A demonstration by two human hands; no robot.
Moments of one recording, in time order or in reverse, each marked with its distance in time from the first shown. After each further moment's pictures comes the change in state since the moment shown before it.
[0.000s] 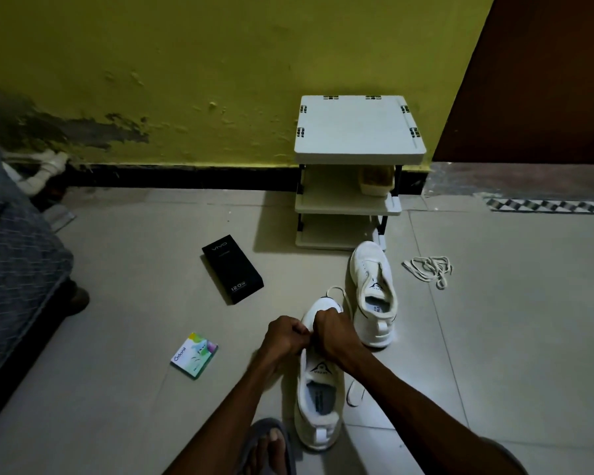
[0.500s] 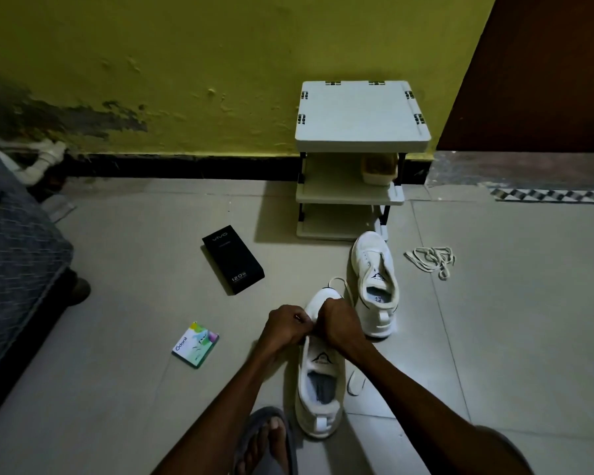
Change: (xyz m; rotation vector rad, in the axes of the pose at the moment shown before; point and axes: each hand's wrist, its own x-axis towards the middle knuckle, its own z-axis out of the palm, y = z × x) left_hand 0.001 0.000 -0.001 0.073 0.029 0.092; right_hand 0.005 0.011 0.016 0.258 0.064 0.107
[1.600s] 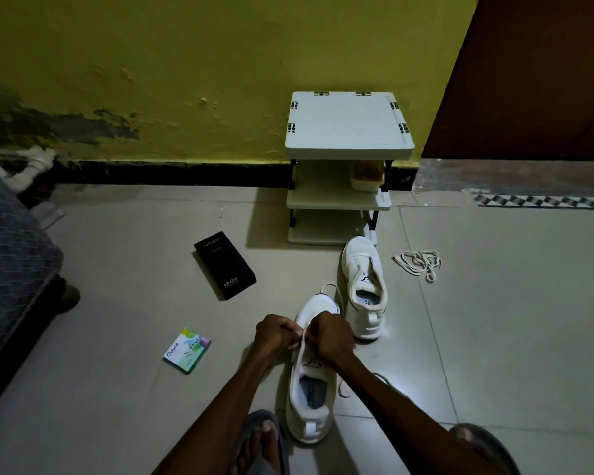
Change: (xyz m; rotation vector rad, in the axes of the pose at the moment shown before) left_hand -0.007 -0.006 0.010 -0.266 0.051 -0.148; right_hand -0.011 0.004 0.027 0.089 0.090 0.174
